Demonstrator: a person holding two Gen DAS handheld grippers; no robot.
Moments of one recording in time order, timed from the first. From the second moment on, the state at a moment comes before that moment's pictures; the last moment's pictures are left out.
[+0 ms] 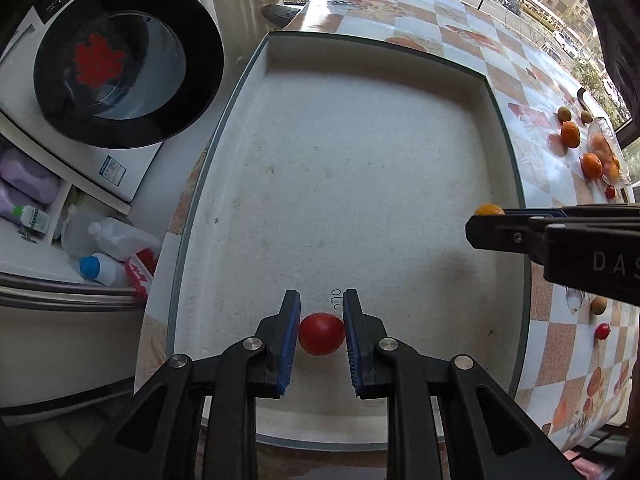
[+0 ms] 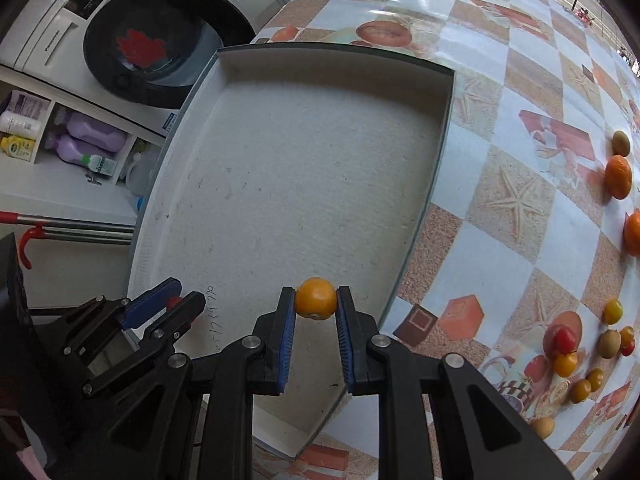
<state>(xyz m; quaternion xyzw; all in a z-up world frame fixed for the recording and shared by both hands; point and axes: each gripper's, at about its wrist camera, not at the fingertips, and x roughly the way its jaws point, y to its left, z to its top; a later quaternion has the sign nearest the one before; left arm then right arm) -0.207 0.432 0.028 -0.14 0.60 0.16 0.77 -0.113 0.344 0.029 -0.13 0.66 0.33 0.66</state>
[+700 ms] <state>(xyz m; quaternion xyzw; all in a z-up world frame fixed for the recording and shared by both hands) -0.206 0.422 0.035 -0.08 0.61 0.16 0.77 -0.097 0.372 0.037 -0.12 0.64 0.34 0.68</state>
